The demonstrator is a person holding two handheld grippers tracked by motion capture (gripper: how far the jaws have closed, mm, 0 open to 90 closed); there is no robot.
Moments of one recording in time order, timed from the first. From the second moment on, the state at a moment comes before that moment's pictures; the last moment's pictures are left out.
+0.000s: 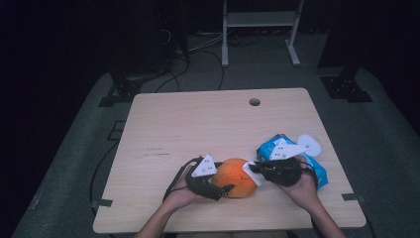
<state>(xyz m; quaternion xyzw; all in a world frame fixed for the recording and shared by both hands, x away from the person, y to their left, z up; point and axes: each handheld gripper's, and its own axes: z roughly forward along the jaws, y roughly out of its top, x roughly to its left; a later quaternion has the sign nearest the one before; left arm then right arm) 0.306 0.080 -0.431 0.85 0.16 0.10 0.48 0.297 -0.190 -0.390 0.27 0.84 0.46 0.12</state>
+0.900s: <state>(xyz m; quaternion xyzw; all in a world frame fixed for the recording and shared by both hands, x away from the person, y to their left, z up) 0.298 0.068 -0.419 0.85 0.16 0.10 0.49 0.290 -0.178 -0.378 0.24 0.84 0.47 0.12</state>
